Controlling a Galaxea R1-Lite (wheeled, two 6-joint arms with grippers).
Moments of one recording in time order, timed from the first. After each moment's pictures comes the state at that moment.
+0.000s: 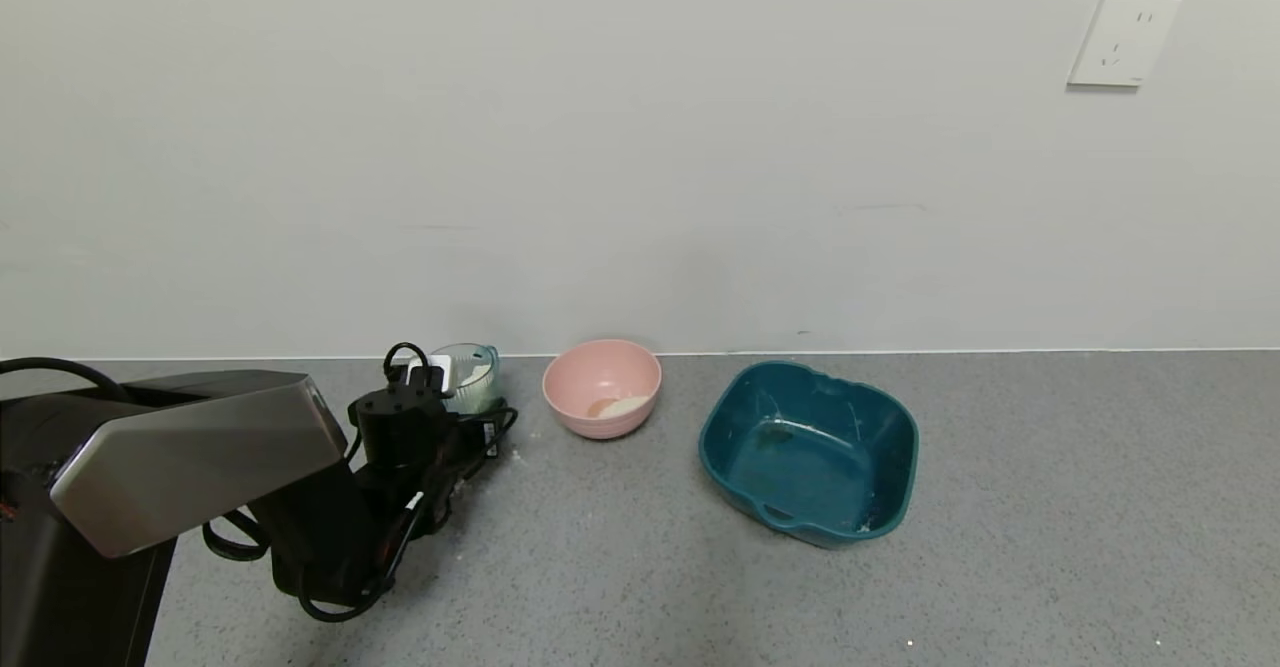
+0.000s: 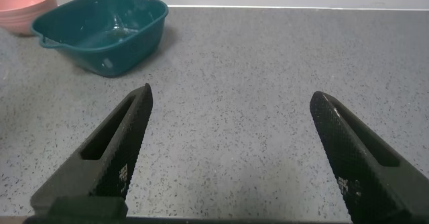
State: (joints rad) left arm -0.16 2.37 -0.79 -1.37 0.26 0.00; right arm -0.01 0.00 -0.01 0.01 0.00 0.03
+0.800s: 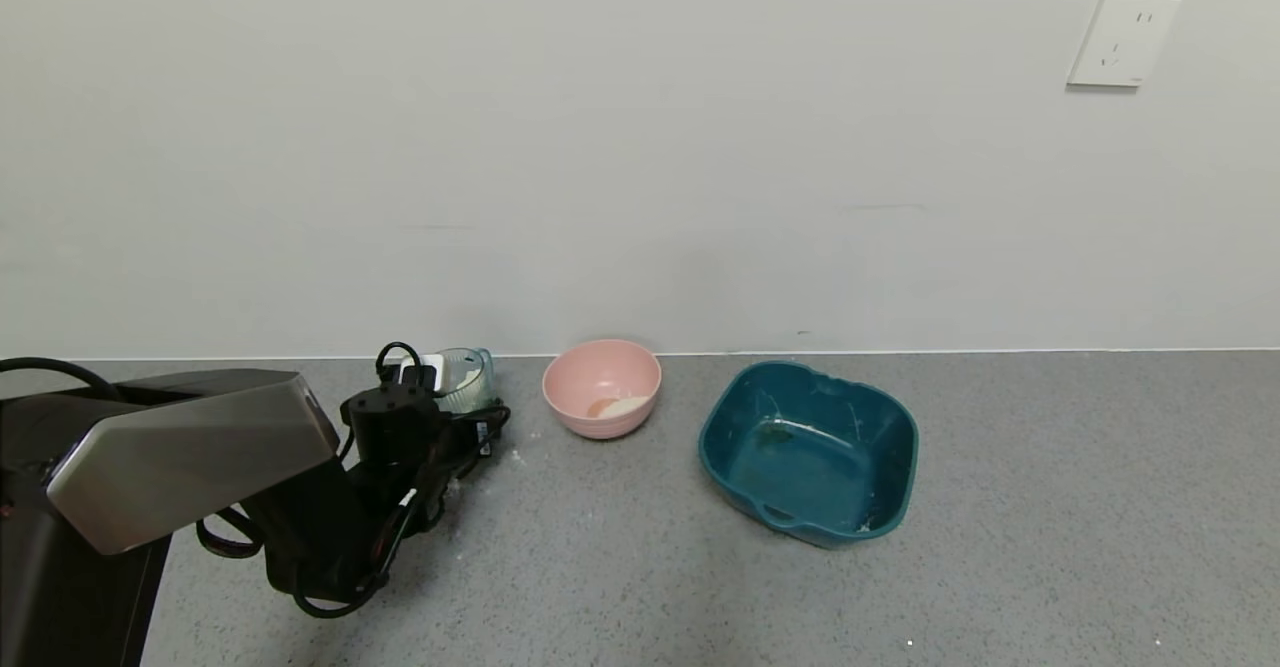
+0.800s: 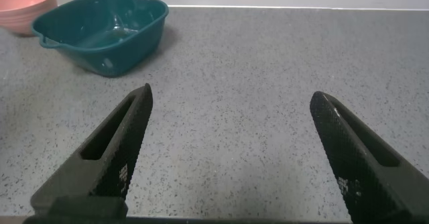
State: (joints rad) left arm -0.14 2.38 -0.80 -1.35 0.25 -0.01; right arm -0.01 0.00 -0.01 0.01 0.00 0.03
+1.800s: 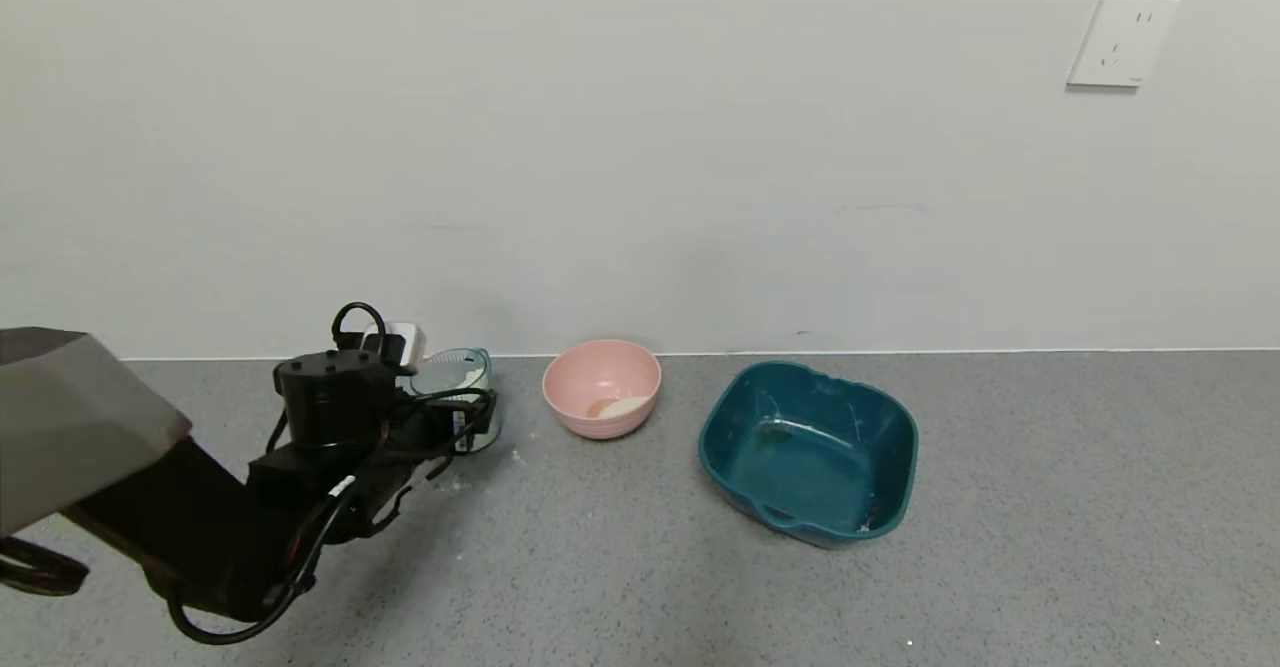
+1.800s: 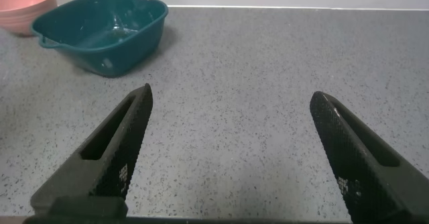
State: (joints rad) left arm -0.18 2.03 -0.64 -1.11 0.24 0.00; right arm -0.01 0.00 -0.01 0.01 0.00 0.03
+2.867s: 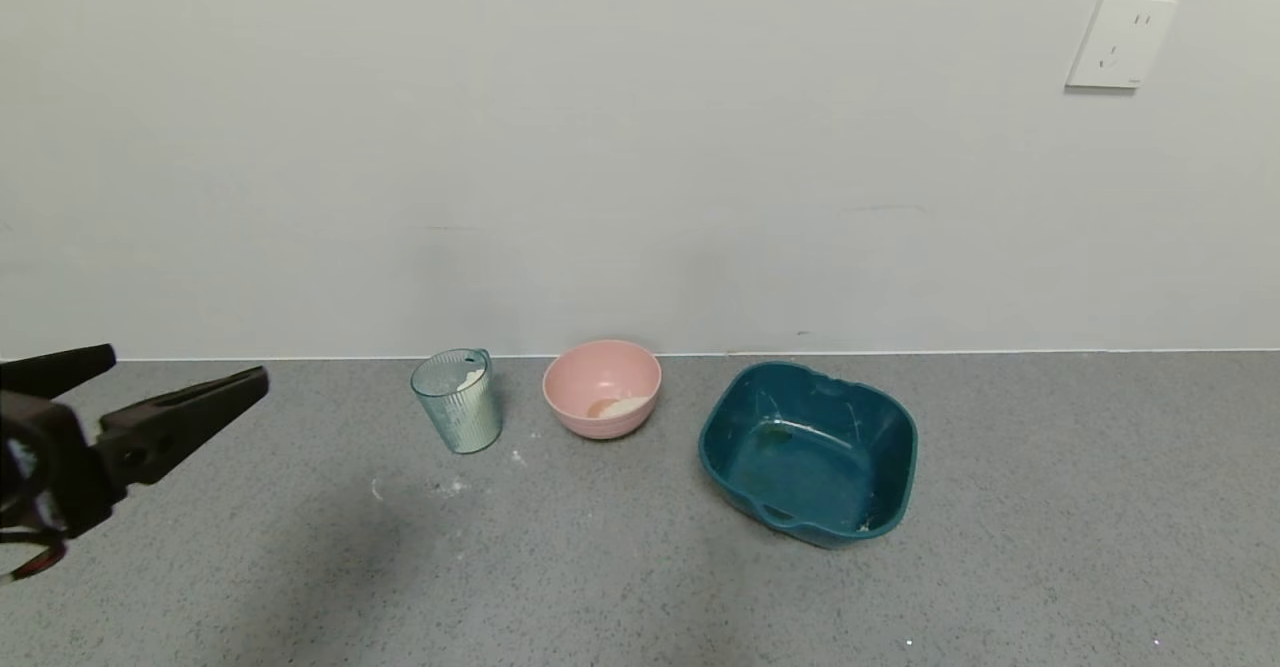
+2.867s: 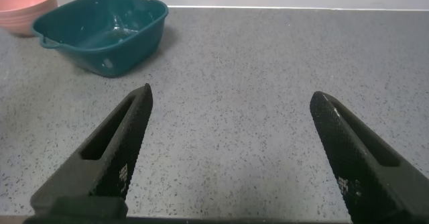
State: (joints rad) left arm -0.16 0.93 -0.72 -0.02 0.05 0.03; right arm -0.01 0.00 -0.01 0.01 0.00 0.03
